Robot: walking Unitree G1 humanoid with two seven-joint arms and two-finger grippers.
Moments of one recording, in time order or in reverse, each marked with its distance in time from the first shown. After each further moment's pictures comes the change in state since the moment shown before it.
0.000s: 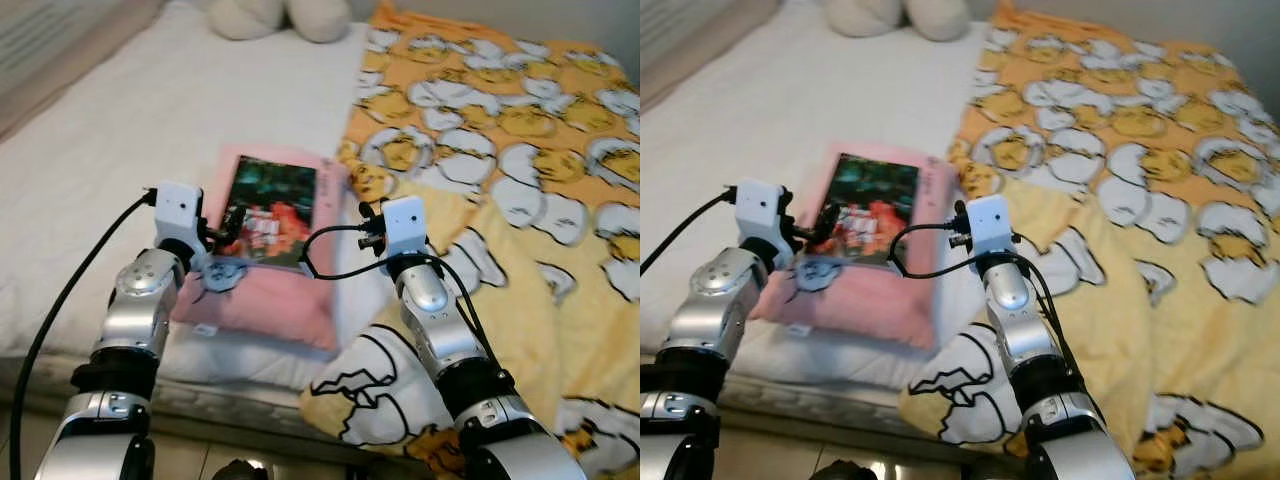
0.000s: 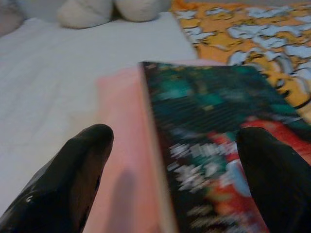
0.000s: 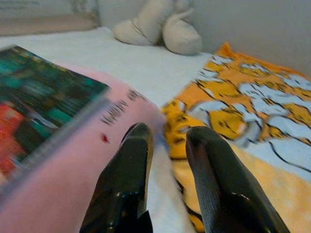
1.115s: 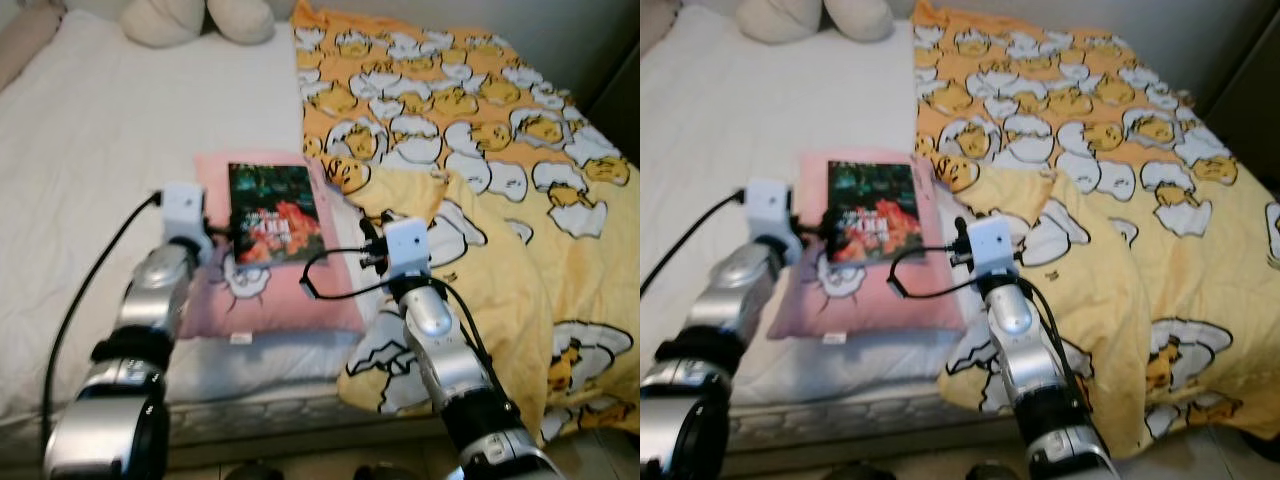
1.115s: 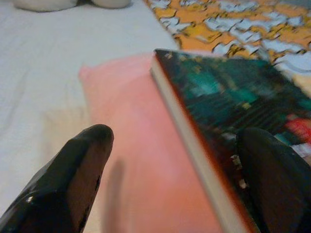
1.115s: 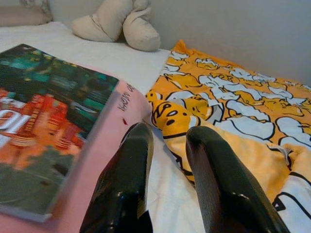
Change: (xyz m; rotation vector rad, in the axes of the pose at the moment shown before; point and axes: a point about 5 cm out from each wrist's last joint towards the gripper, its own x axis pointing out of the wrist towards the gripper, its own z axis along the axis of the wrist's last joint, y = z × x) left arm 0.021 -0.001 -0.008 -0.073 0.072 0.104; right arm -0.021 0.007 -0.008 -0.003 -0.025 0.017
